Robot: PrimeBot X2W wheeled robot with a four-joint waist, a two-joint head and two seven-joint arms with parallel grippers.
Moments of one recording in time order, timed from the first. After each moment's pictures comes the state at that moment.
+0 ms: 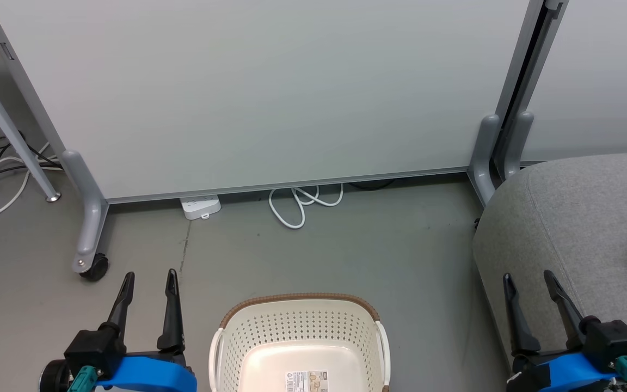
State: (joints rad) left arm -0.02 0.05 -0.01 0.25 -0.18 -0.12 -0.26; right arm -0.01 -0.05 -0.06 0.24 0.10 0.13 -0.26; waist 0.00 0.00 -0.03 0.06
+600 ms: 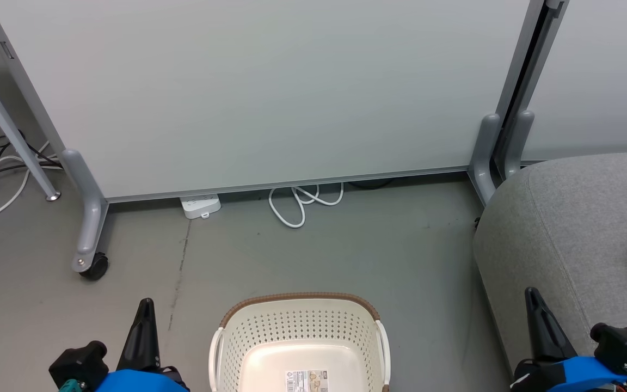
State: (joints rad) left arm 0.01 0.05 0.00 0.31 -0.36 -0.12 -0.20; right arm -0.01 -0.05 -0.07 0.30 0.29 0.13 -0.20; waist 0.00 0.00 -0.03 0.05
